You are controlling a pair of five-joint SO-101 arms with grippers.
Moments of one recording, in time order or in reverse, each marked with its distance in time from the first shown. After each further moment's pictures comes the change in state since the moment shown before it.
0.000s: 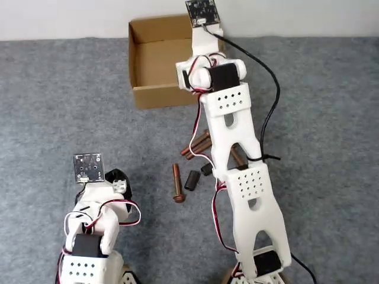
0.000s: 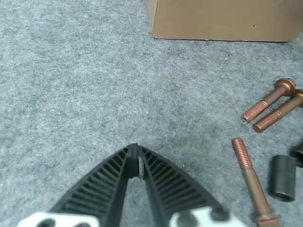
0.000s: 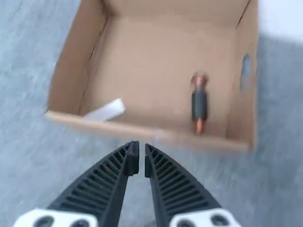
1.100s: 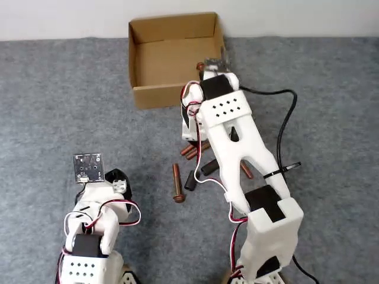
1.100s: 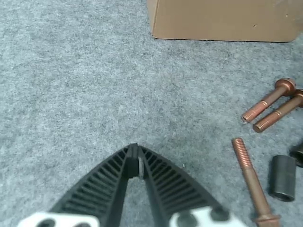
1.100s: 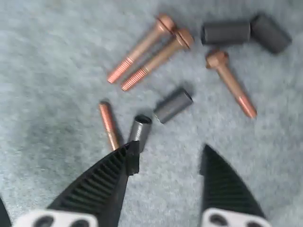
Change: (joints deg) left arm 0.0 0.0 0.0 0.0 0.0; right arm -3.5 -38.2 70.0 6.1 -23.6
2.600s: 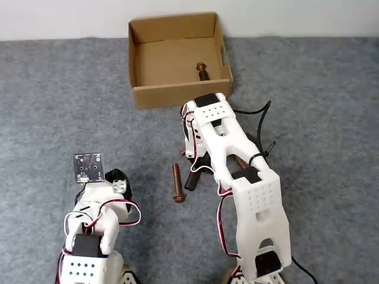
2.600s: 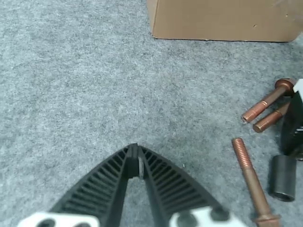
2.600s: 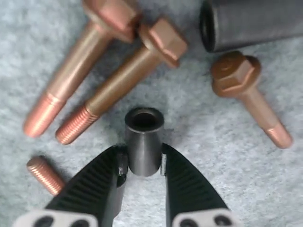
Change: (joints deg) left arm 0.0 0.0 0.0 0.0 0.0; right arm 2.8 23.3 0.3 -8.0 -1.3
